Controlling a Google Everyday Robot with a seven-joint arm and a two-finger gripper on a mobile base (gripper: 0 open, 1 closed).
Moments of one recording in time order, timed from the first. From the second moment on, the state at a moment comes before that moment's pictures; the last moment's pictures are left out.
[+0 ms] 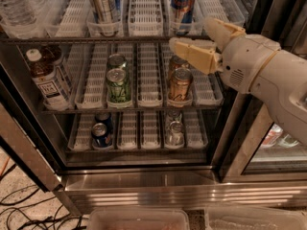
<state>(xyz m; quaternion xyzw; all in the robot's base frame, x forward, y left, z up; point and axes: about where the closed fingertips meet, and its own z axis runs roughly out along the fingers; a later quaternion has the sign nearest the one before) 0.530 -0.098 1.043 -0.28 0.62 0.19 0.71</state>
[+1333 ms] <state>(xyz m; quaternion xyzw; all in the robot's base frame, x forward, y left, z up) 0.571 -0.098 1.056 -0.25 0.61 0.17 0.73</state>
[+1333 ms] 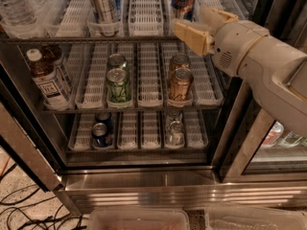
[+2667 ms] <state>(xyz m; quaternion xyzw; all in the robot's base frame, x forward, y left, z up) 0.608 -0.095 1.056 -0.24 0.62 0.14 0.74</state>
